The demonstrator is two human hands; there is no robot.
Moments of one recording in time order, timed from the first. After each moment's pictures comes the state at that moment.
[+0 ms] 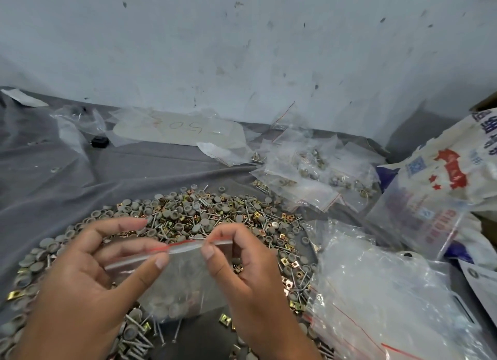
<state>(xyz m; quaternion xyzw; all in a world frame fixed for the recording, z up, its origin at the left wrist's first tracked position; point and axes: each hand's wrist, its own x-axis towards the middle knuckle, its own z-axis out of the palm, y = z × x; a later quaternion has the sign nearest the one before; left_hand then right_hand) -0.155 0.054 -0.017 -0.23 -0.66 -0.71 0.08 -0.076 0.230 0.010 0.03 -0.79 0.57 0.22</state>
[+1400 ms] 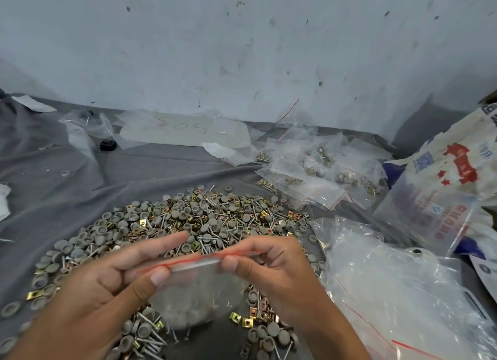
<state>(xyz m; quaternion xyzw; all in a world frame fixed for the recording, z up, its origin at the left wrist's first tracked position) -0.155 0.026 -0.007 -0.34 -0.77 -0.54 0.01 -0.071 0.263 0.015 0.05 -0.75 0.65 0.10</state>
